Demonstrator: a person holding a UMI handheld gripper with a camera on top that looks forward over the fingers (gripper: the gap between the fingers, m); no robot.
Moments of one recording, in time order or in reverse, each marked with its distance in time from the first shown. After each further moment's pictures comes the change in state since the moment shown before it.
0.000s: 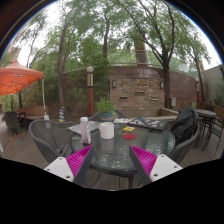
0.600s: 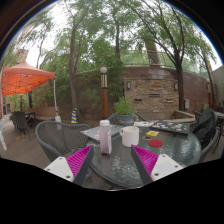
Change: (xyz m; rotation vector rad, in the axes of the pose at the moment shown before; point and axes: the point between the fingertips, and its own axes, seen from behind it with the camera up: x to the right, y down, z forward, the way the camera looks) arm -0.106 -0.002 0.103 0.026 -0.143 -0.010
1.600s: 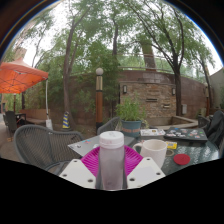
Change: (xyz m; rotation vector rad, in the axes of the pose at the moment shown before) arm -0.032 -0.001 0.243 0.061 0.078 -0.026
